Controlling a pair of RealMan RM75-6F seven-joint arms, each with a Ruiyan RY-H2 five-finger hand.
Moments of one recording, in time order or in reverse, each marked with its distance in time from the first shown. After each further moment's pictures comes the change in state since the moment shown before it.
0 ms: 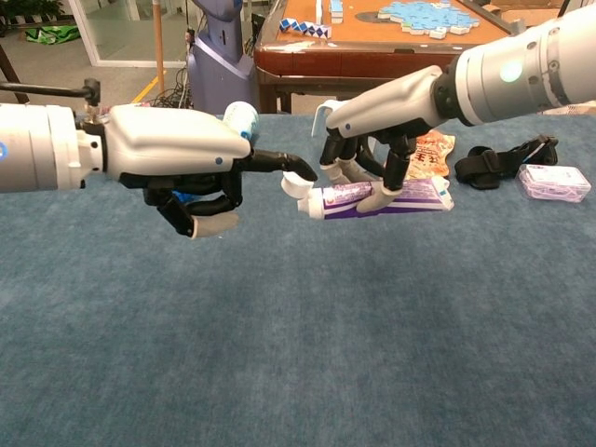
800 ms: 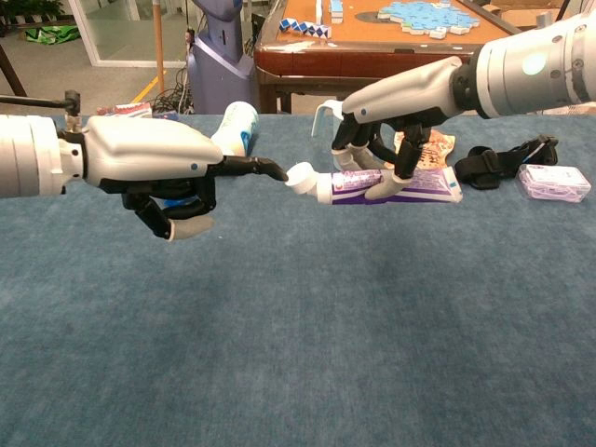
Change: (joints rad) left arm 0.005 0.012 0.051 0.020 -0.069 0.031 0.008; right arm -0.038 0.012 -0.006 0.014 -0.063 0.067 0.084
